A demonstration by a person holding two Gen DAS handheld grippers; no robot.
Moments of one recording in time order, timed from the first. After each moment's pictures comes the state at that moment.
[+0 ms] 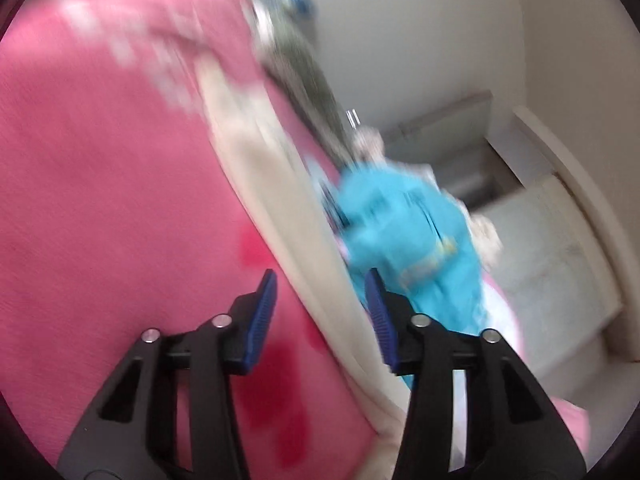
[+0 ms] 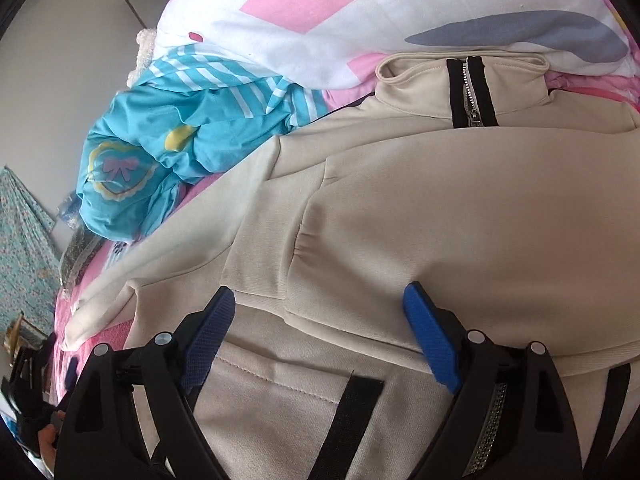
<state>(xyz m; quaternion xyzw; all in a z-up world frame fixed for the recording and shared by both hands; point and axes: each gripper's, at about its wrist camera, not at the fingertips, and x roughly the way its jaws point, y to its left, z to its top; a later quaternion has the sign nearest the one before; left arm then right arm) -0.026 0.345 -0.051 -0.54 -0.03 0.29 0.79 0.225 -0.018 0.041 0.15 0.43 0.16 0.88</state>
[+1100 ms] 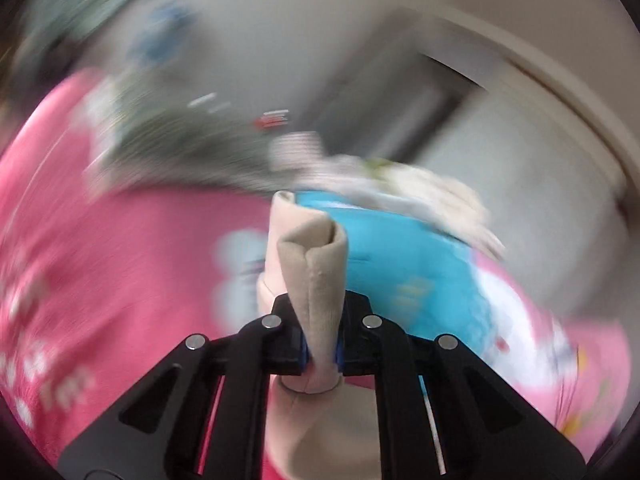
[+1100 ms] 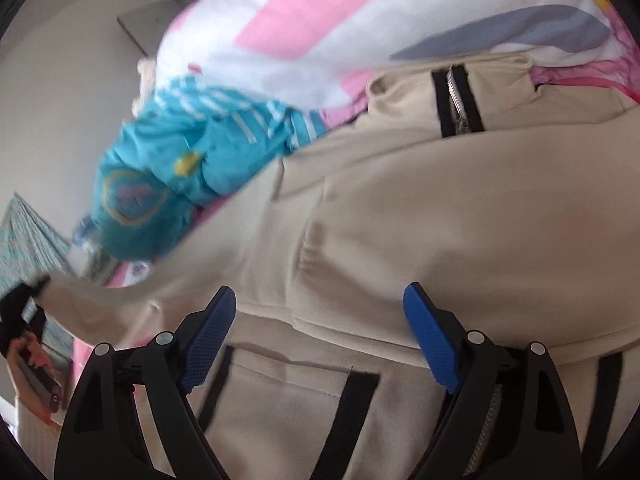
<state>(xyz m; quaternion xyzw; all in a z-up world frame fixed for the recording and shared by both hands) 0.083 0.434 0.108 -0.33 0.10 0.18 0.92 0.222 -0.042 0.058 0.20 0.41 0.17 0.88</state>
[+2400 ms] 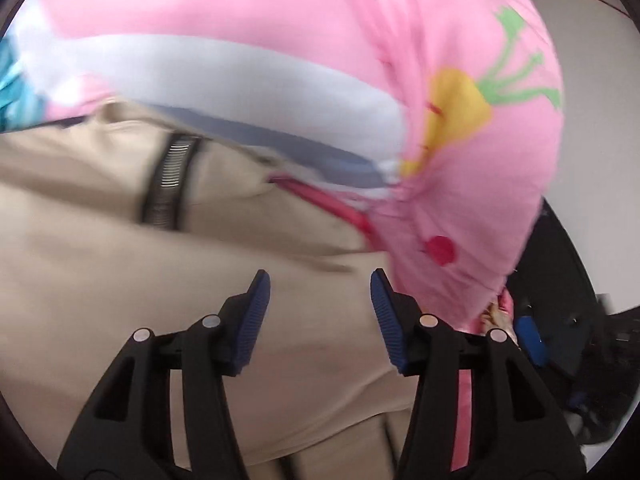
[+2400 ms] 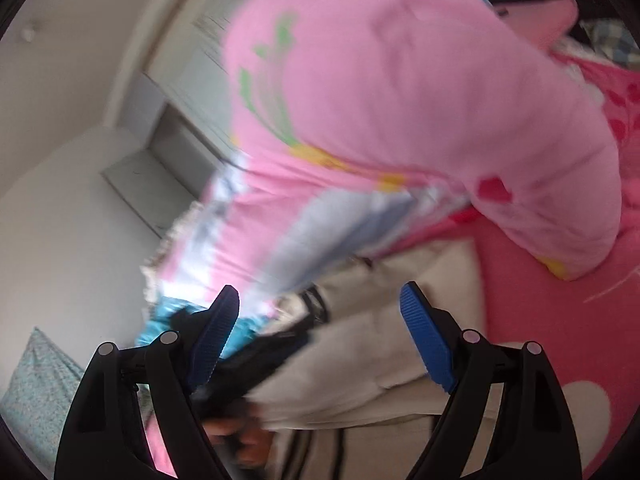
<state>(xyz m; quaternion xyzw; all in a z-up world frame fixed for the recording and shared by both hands) 0.297 -0.011 0.003 -0.24 0.41 -0.30 0.83 0.166 -0.291 0.168 0.35 0.25 0.06 0.90</state>
